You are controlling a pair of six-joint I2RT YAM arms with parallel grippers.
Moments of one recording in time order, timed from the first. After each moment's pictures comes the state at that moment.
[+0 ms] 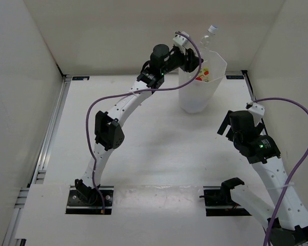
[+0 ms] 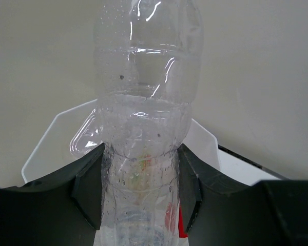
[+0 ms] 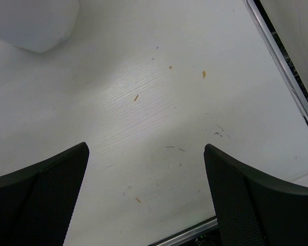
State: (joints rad) left arm -0.67 2.33 2.43 0.04 0.36 -0.14; right arm 0.38 0.79 1.02 -1.01 0.56 0.56
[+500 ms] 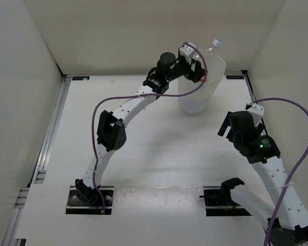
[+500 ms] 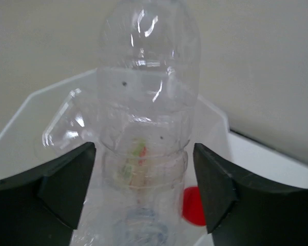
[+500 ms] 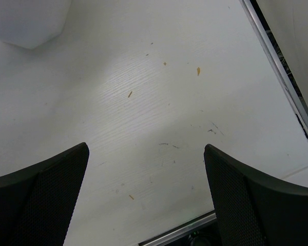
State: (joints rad) left arm -0.70 2.34 2.34 0.09 0.33 -0.05; right arm 0.38 0.79 1.02 -1.03 0.56 0.55
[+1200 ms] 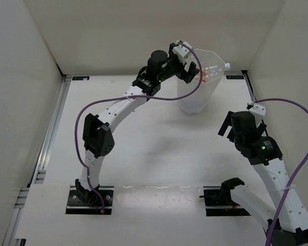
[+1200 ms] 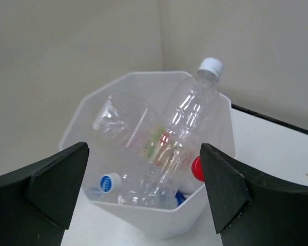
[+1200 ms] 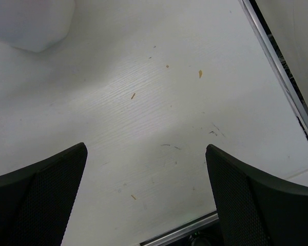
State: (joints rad) left arm -0.70 2.10 2.09 0.04 0.25 0.12; right arm 0.38 0.78 1.03 -1.03 0.56 0.54
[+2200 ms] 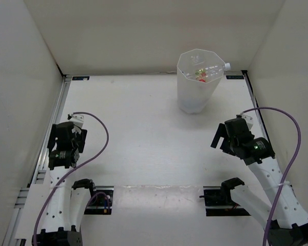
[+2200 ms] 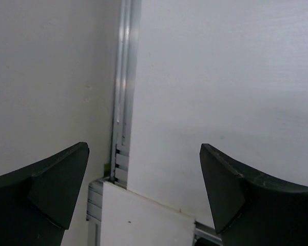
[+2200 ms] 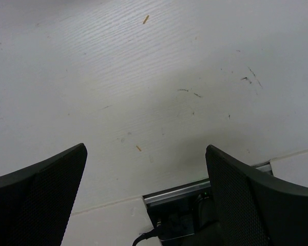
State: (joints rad) left arm 0.09 0.68 0.69 -0.67 -0.41 0.44; right arm 0.37 0.78 0.91 -1.12 0.32 0.61
